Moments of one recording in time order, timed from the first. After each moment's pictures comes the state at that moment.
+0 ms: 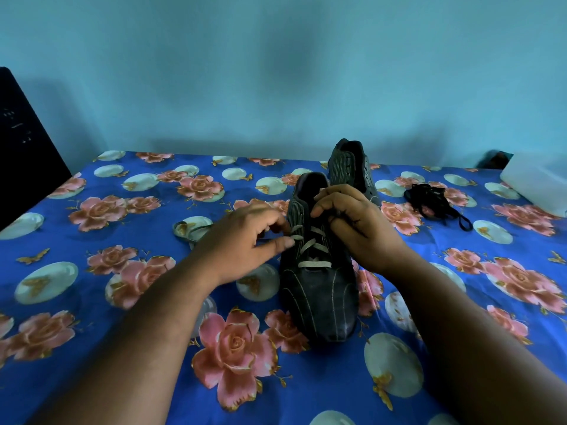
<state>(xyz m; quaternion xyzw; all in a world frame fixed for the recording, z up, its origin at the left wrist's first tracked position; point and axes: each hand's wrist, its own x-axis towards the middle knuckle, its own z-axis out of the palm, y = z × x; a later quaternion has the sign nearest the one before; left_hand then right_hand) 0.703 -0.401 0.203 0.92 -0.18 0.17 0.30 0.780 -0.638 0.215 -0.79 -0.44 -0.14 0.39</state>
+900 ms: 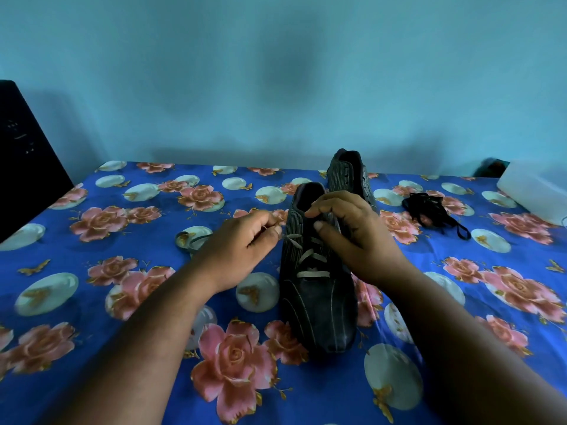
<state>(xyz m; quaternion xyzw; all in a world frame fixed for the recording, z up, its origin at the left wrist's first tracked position) 0.696 -0.404 0.213 0.89 -0.13 0.13 0.41 0.768 -0.632 0.223 -0.79 -0.43 -0.19 0.38</state>
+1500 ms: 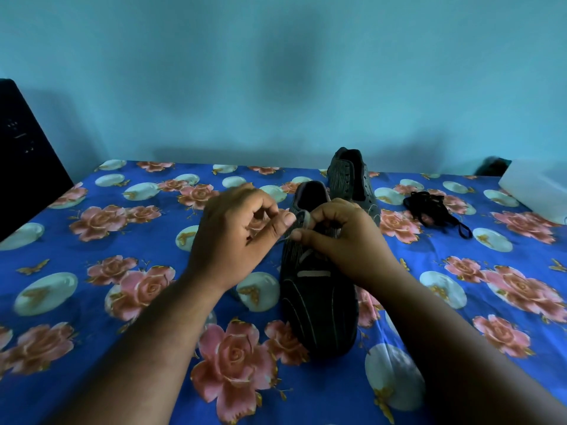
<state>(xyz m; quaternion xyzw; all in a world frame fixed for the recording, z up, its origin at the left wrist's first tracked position) 0.696 -0.412 0.226 0.85 -0.17 0.41 0.30 0.749 -0.610 0.227 -0.83 -0.29 -0.11 0.46</state>
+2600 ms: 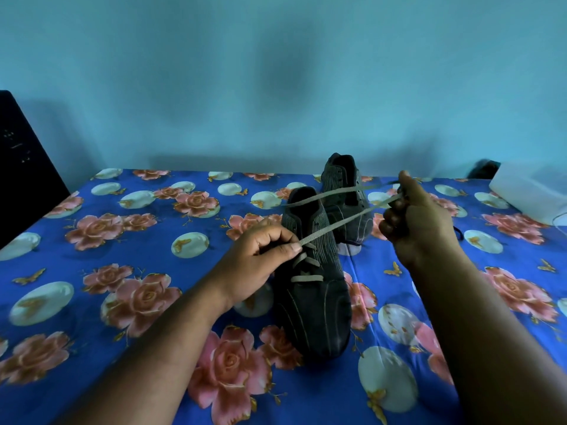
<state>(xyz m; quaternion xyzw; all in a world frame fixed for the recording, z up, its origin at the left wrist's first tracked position) 0.702 -0.433 0.200 0.79 -0.14 0.09 0.59 0.796 -0.675 0.250 -0.53 0.07 -0.04 0.84</state>
